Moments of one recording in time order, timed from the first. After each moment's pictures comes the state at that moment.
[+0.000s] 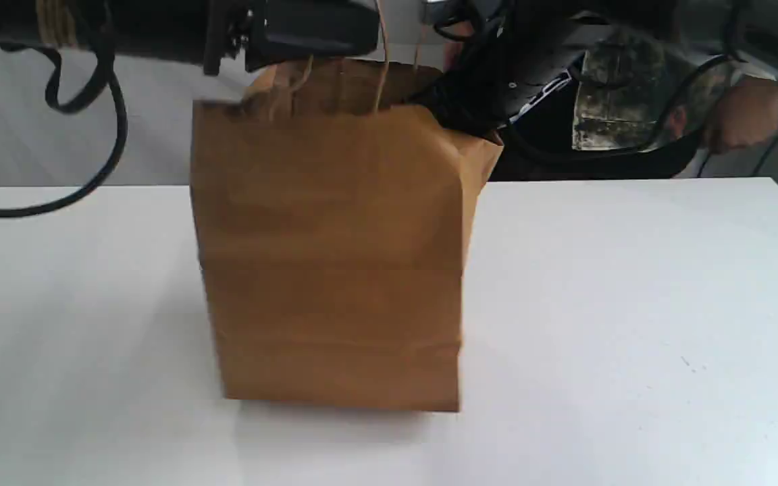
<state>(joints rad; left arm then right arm) -0.23 1.70 -1.38 1.75 -1.06 -1.97 0.34 2.16 -2.07 0.15 0.88 -0.23</state>
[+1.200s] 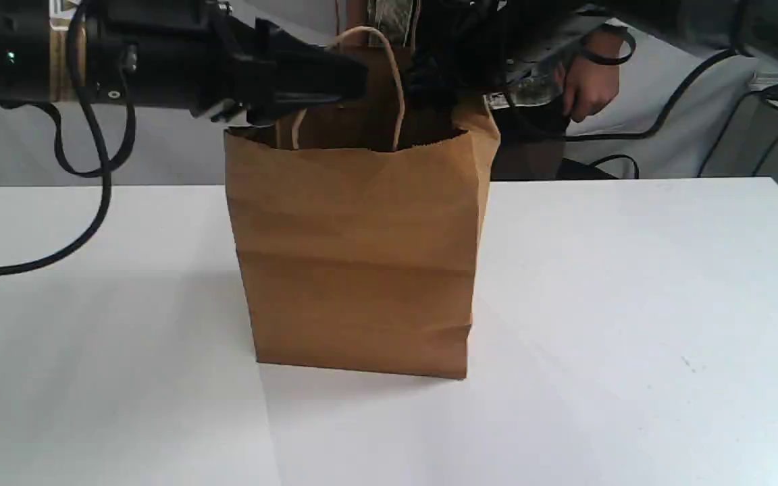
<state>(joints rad) -0.23 1.61 -1.30 1.71 -0.82 -1.71 0.34 2.14 -2.07 0.15 0.73 -0.29</state>
